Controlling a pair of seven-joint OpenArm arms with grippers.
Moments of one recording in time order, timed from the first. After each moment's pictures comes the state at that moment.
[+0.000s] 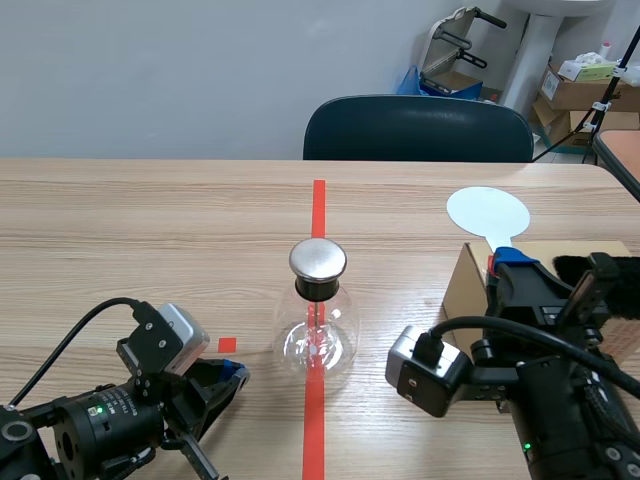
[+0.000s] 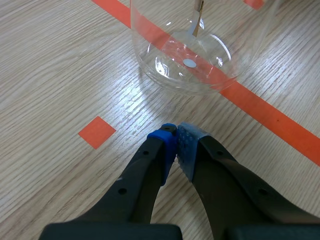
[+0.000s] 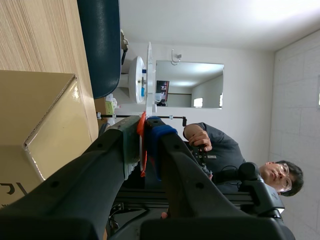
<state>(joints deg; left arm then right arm) -1.2 -36.9 54.4 70.6 -24.6 -5.8 -21.2 -33.1 11.4 -12.1 95.8 -91.3 -30.6 -12.4</state>
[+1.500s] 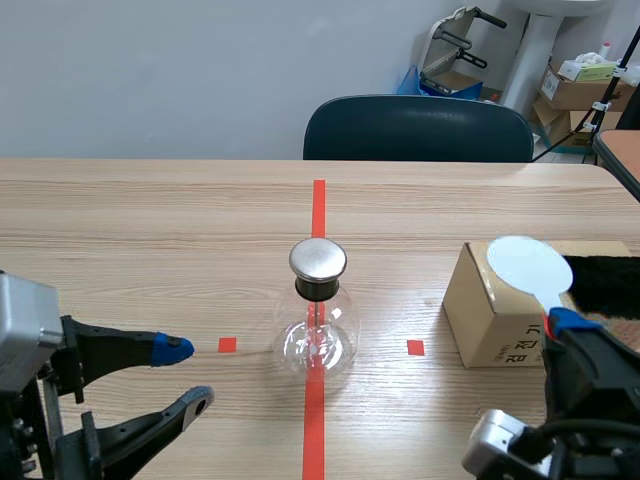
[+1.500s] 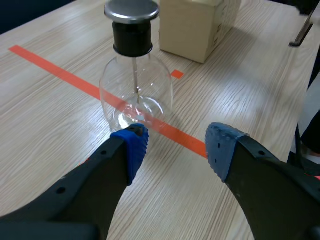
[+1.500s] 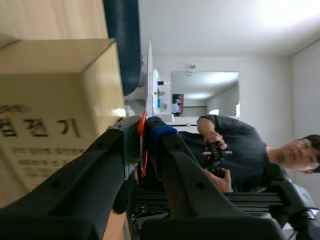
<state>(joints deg) 8.3 -63.1 54.4 99.1 -27.1 -7.3 -32.9 -38.8 -2.1 15.0 88.8 -79.6 -38.5 28.8</state>
